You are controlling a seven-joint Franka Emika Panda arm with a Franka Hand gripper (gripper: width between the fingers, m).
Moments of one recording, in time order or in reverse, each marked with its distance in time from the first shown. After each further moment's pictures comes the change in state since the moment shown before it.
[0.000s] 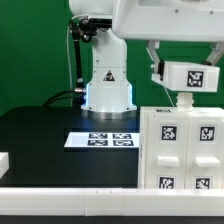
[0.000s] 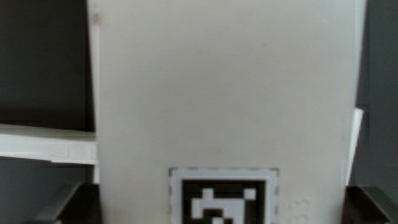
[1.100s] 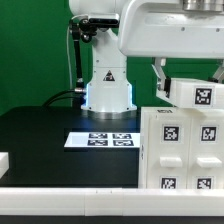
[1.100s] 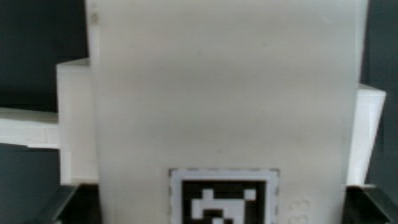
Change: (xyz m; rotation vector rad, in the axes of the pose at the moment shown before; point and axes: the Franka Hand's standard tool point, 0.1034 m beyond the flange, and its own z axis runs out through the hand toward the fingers) arm 0.013 -0.004 0.015 -0.001 0.049 -0.009
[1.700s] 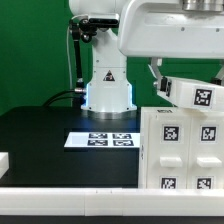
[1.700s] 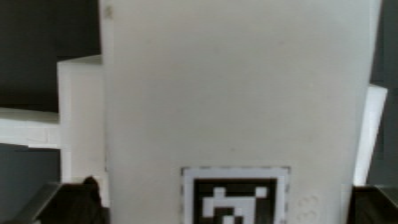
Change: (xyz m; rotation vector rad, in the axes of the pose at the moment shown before) arm 0.001 0.000 -0.001 0.001 0.011 -0.006
